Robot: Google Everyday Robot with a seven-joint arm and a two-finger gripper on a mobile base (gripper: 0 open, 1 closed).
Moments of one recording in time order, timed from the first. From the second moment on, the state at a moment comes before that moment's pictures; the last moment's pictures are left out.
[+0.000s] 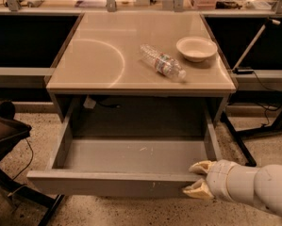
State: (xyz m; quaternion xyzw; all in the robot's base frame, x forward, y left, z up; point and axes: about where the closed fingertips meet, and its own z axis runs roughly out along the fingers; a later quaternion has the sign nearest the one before) arm 0.413 -0.163 0.647 -0.51 0.78 0.05 0.36
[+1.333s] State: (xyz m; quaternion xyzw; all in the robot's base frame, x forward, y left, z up) arm 0.401 -0.159 0.648 -0.50 0.79 0.04 0.36
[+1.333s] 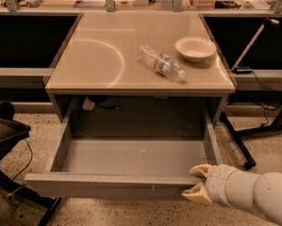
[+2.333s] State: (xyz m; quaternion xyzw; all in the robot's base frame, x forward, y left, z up) arm 0.401 -0.159 0.648 -0.50 0.79 0.04 0.36
